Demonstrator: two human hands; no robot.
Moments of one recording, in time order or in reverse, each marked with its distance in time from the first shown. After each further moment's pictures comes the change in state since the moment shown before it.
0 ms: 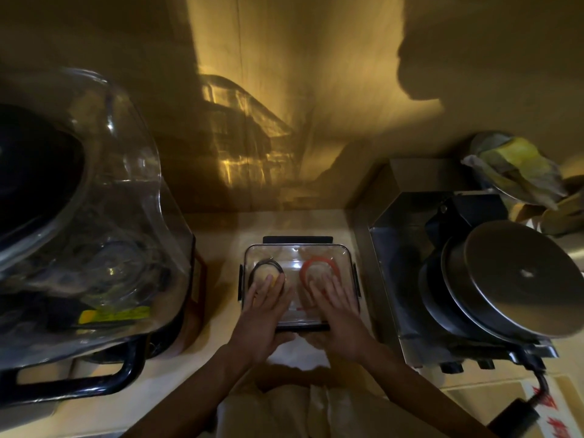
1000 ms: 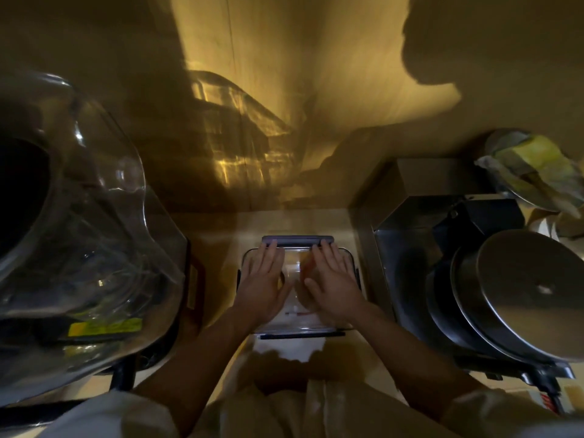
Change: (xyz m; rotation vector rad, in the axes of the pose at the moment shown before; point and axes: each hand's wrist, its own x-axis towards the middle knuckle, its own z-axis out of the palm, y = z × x) left_hand 0.069 -0.020 -0.021 -0.074 0.063 -0.200; right_hand 0.070 0.001 -0.042 0.029 0.080 0.101
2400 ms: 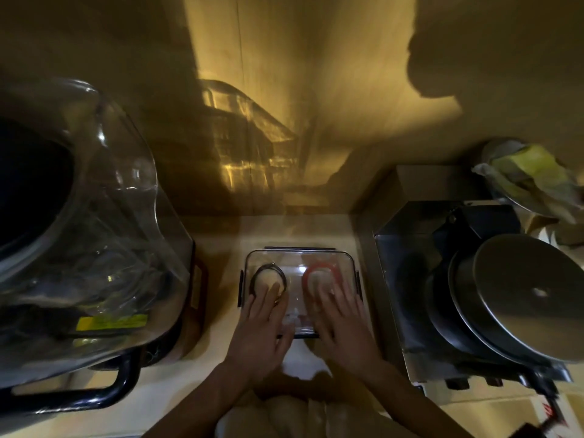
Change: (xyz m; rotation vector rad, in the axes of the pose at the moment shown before) left_hand -0.082 0.014 0.015 0.016 -0.010 0.058; right_hand -0.080 -0.002 0.022 0.013 -0.016 -0.010
